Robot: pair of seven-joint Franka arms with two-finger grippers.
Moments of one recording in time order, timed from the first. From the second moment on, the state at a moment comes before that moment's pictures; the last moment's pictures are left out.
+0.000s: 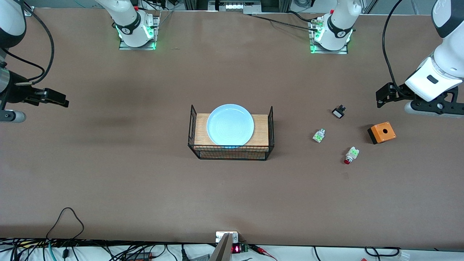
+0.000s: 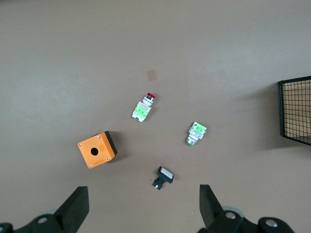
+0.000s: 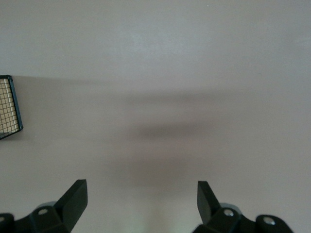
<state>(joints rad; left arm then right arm) -0.09 0.04 0.01 -1.67 0.06 1.72 0.02 0.12 0.15 -0.16 -1.54 0.03 1.57 0.00</state>
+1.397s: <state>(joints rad) -0.03 0.49 0.02 -1.67 0.13 1.96 0.23 0.13 0.02 -0.16 -1.69 0.03 1.68 0.00</state>
